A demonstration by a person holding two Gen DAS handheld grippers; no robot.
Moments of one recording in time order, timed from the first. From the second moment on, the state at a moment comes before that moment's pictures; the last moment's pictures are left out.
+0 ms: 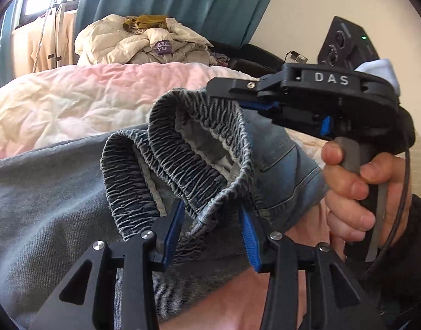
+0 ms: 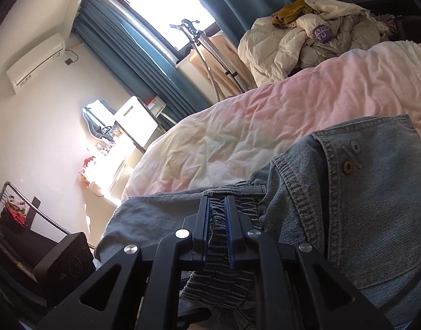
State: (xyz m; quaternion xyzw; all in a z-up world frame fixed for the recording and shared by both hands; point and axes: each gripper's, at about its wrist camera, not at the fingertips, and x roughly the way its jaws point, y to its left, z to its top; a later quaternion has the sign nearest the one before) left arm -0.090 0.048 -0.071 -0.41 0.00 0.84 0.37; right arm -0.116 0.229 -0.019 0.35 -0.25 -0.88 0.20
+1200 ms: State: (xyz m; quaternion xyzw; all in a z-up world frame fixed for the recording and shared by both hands) left arm -0.075 0.018 -0.097 -0.49 -0.10 0.83 0.24; right arm -0.158 0.162 -0.098 0.42 -0.13 -0.88 0.19
